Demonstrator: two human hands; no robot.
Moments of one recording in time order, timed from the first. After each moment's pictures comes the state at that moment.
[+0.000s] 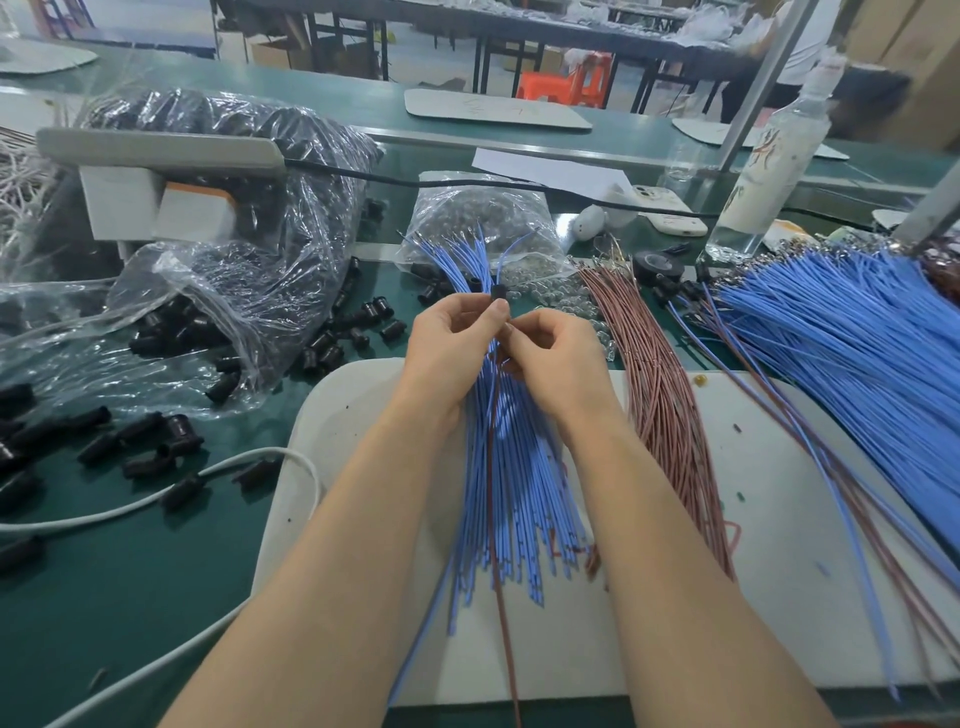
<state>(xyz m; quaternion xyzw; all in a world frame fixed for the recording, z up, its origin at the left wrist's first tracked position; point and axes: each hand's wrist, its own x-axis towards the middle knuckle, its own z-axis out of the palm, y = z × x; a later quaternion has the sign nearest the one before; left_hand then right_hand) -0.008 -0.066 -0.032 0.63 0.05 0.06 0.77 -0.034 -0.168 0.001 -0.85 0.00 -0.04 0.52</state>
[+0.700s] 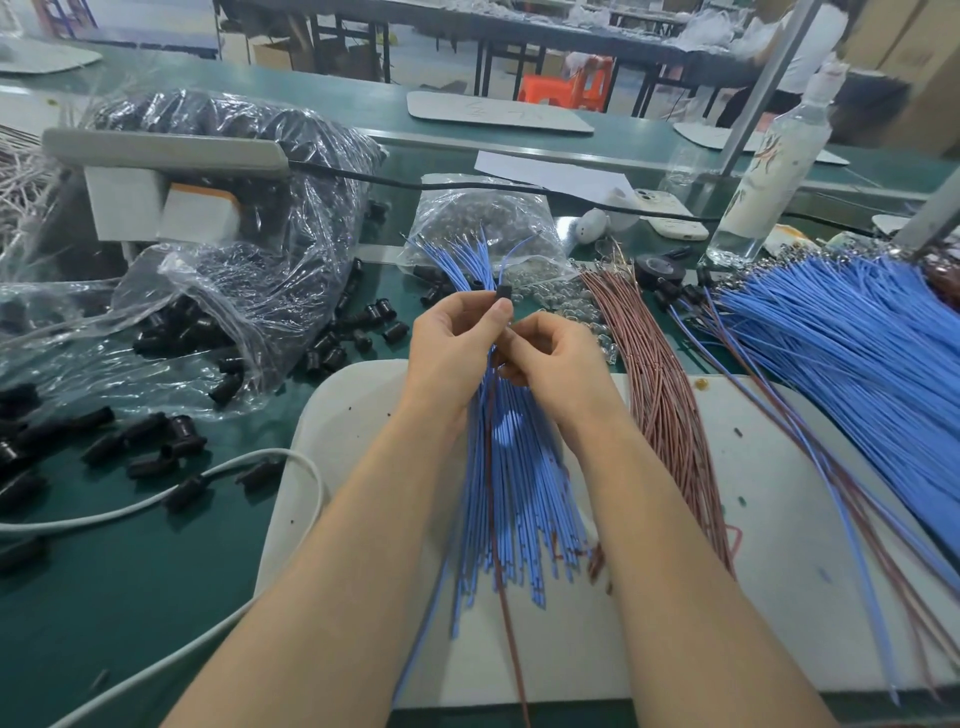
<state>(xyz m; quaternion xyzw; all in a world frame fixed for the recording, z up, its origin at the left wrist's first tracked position) -0.012 -0.068 -0.031 0.59 0.05 0.08 0.80 -0.038 -0.164 0.005 -0.83 -0.01 0.00 0.56</state>
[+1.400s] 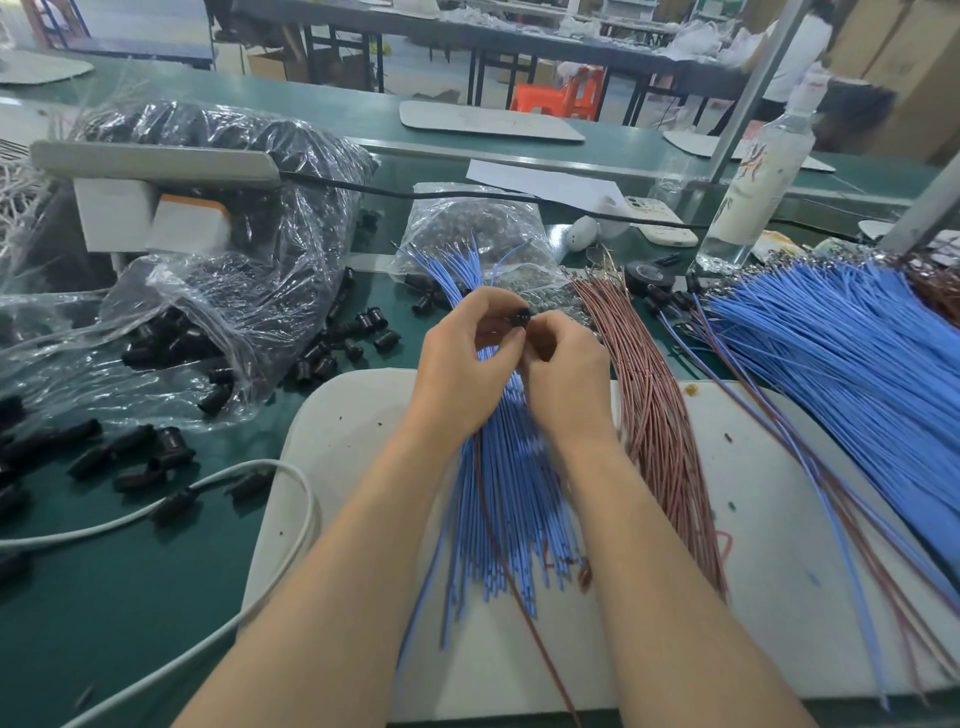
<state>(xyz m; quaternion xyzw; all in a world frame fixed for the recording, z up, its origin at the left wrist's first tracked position) -0.017 -0.072 -0.032 0.74 -0.11 0.16 0.64 -0.037 -0.169 -0.003 -0.87 0.00 -0.12 0.48</state>
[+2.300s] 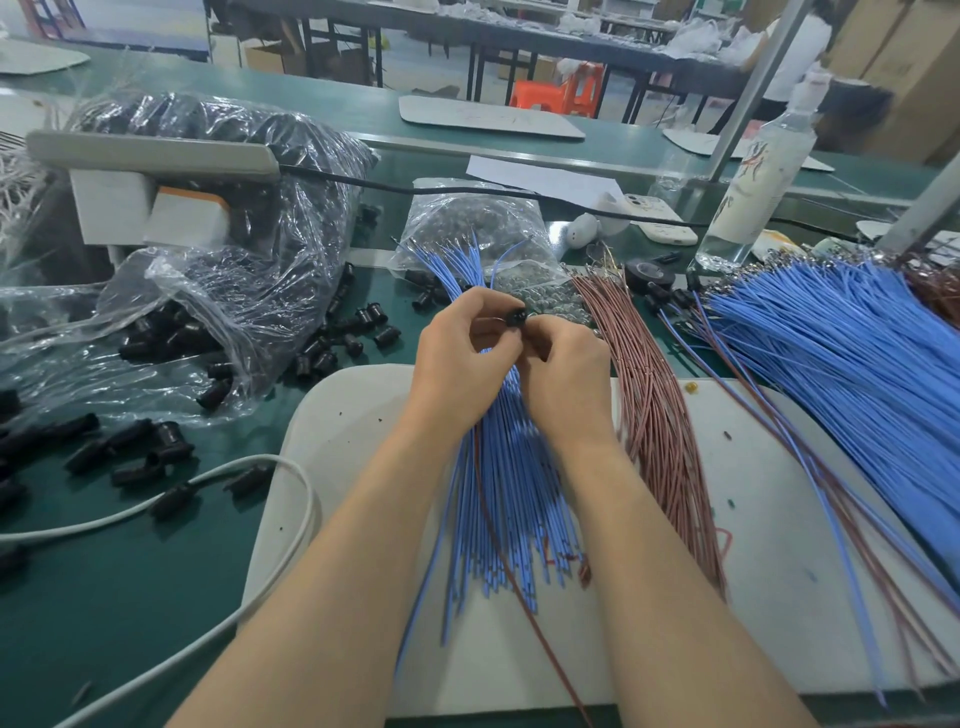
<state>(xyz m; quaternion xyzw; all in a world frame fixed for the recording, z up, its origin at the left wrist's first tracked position) -0.016 -0.071 -0.035 0.72 -0.07 0.14 0.67 -0.032 -0.169 -0.014 -0.89 -0.02 -0.15 0.42</state>
